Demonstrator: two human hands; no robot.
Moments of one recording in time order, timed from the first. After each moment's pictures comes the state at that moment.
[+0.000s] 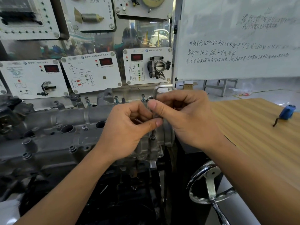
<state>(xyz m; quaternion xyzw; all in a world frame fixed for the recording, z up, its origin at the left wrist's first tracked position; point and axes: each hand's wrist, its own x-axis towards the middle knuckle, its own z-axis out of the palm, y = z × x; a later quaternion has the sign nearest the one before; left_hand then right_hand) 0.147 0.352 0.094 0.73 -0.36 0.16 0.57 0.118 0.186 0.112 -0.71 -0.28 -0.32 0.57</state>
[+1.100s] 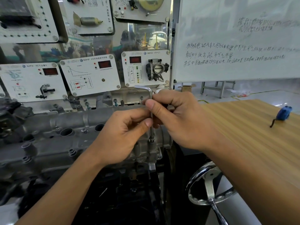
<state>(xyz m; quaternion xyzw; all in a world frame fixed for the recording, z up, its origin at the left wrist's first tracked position) 0.148 0.362 0.096 0.73 -0.45 0.11 0.51 0.113 0.189 0.124 -0.79 -0.30 -0.27 0.46</state>
